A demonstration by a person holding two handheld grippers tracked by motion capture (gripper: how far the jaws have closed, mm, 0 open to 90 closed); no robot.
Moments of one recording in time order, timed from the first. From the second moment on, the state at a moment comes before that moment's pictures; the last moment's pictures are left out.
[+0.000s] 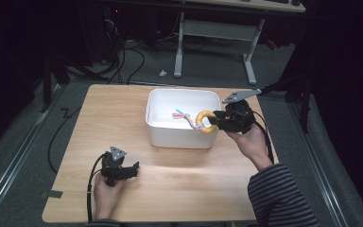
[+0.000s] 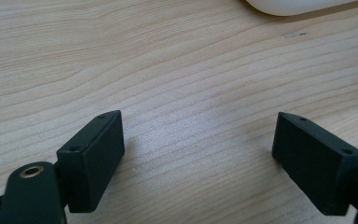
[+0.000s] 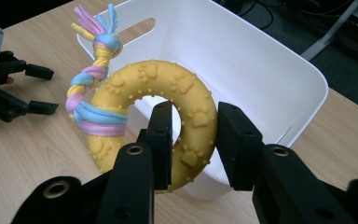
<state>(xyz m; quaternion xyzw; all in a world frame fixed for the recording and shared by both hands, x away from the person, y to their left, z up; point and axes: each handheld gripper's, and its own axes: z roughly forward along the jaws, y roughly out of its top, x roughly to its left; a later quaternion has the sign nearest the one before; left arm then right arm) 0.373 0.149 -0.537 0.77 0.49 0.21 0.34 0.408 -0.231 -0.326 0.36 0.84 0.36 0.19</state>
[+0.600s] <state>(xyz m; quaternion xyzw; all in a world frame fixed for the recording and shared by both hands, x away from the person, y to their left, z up) 0.373 0.149 -0.537 0.77 0.49 0.21 0.34 0.442 -0.226 -0.323 0.40 0.82 0.36 0.19</state>
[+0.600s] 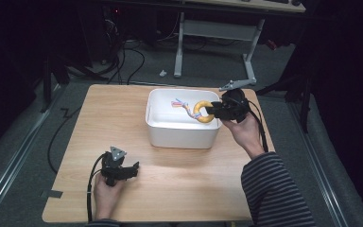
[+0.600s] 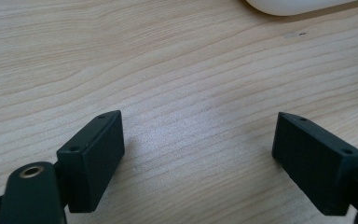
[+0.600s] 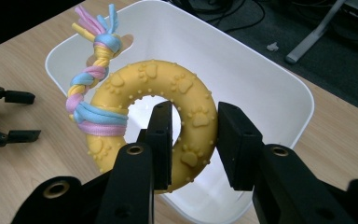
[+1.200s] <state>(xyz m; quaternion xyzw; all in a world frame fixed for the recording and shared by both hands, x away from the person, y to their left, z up) 0.373 0.149 -0.537 0.77 0.49 0.21 0.34 0.473 -0.216 -0.332 0.43 0.82 0.34 0.18</state>
